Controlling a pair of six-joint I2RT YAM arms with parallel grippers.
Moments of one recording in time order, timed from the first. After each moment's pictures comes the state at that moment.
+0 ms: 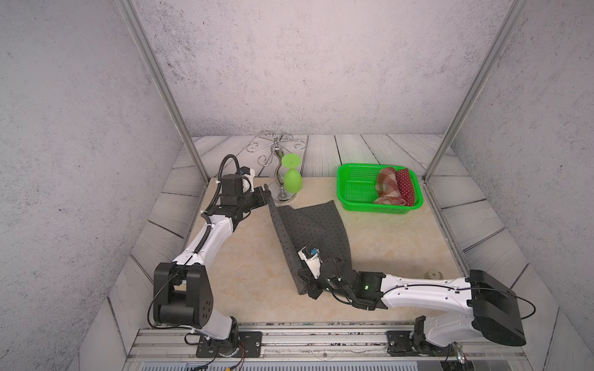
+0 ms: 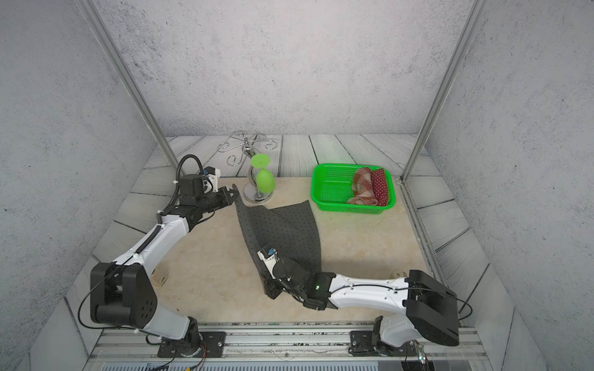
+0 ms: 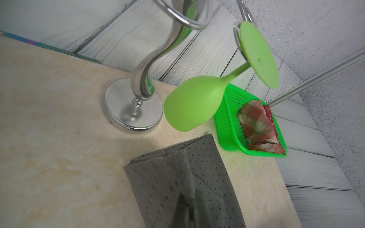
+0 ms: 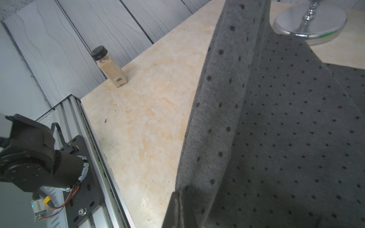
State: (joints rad) left arm -0.15 1.53 1.21 -0.20 0.42 -0.40; right arm 1.23 1.36 0.76 0.05 0.17 0.40
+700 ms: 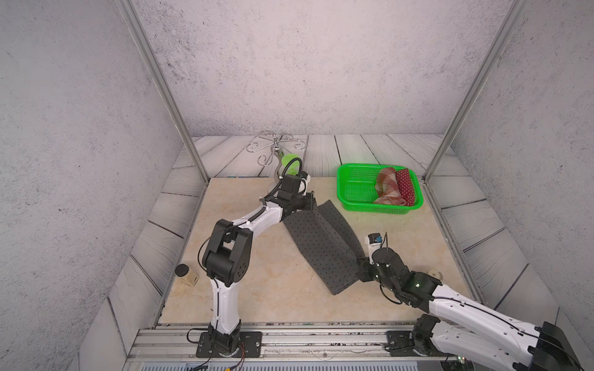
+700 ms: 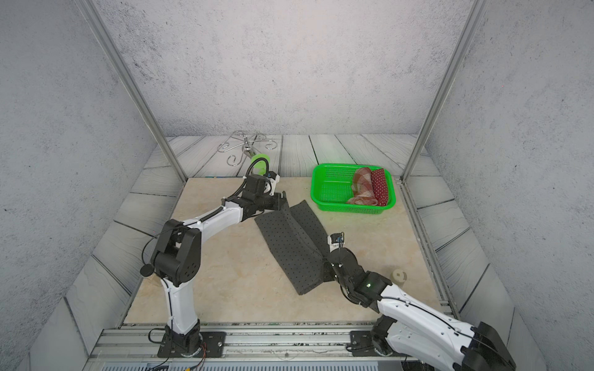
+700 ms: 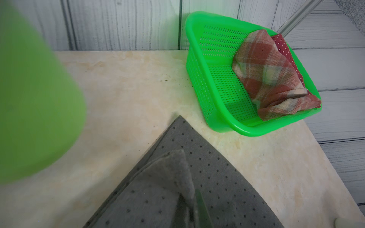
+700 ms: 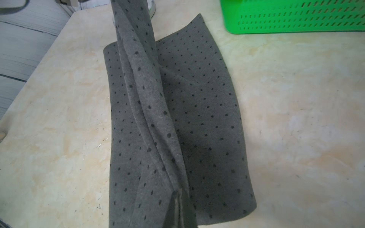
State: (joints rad) left arm -0.49 2.02 1.54 -0.12 0.27 -0.31; right arm 0.78 0.89 0.50 -0.32 0.21 0.55
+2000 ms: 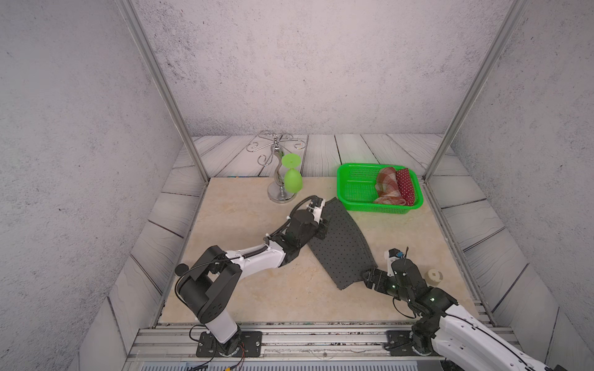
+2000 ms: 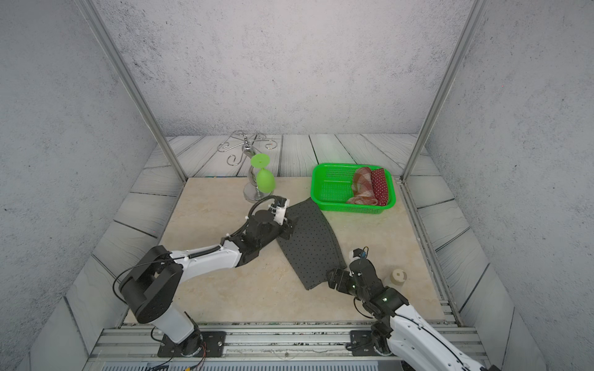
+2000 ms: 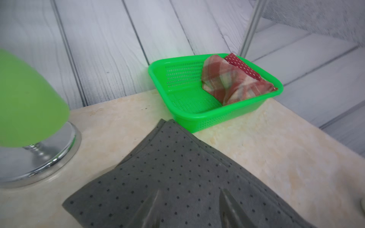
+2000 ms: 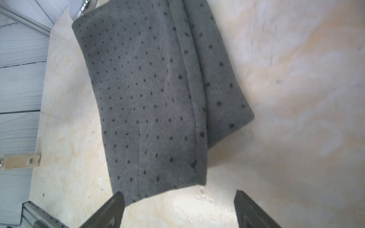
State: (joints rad) left arm -0.81 1.64 0.84 0.48 -0.13 -0.12; right arm 0.56 0.62 0.25 -0.41 -0.09 0.81
